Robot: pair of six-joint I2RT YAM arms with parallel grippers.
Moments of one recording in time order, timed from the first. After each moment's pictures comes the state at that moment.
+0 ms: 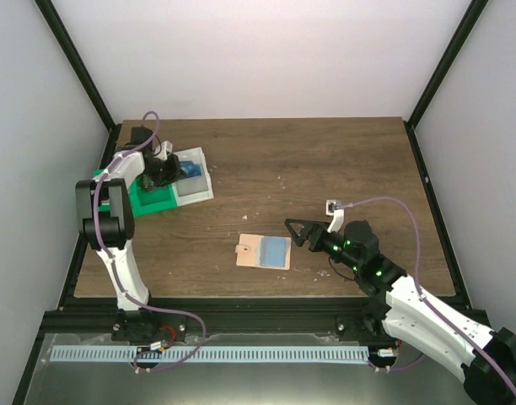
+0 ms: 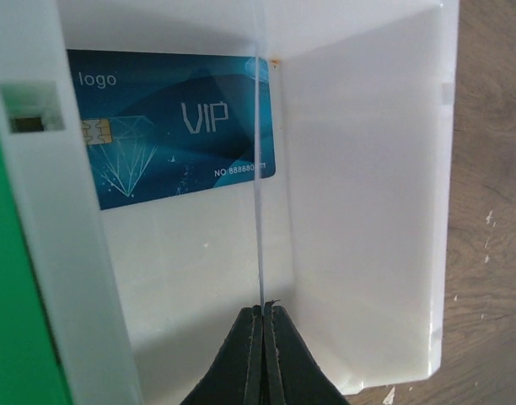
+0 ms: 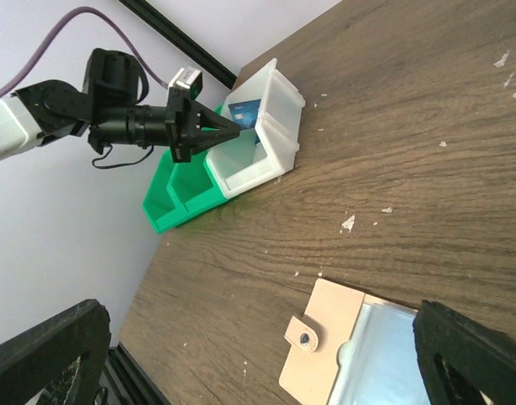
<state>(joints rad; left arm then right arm) 0.08 1.99 1.49 -0.66 0.54 -0.30 0.66 0.71 0.33 0.15 -0.17 0.81</state>
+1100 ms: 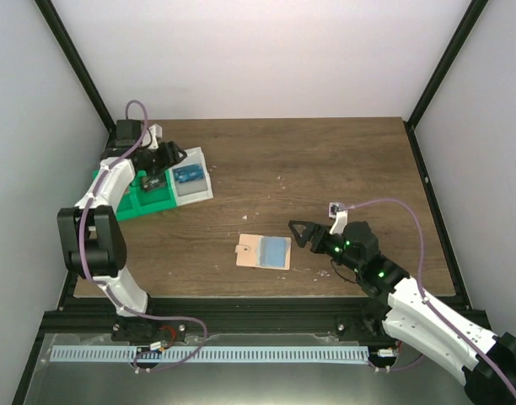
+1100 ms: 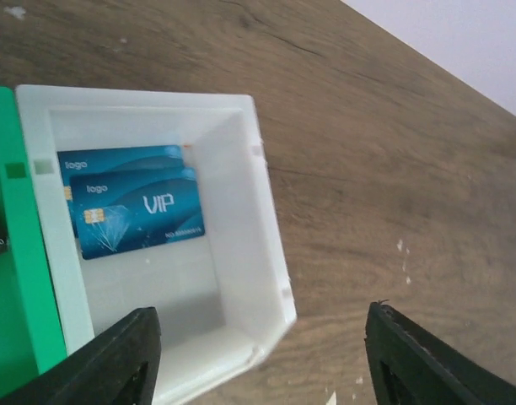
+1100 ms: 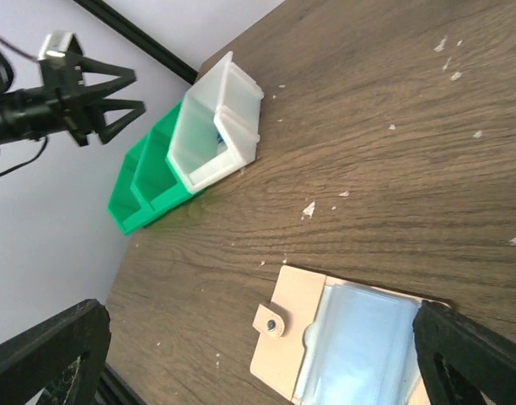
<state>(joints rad) 0.06 1.75 1.40 -0.54 0.49 -0.35 0.66 0.68 0.34 0.04 -0.13 0.83</state>
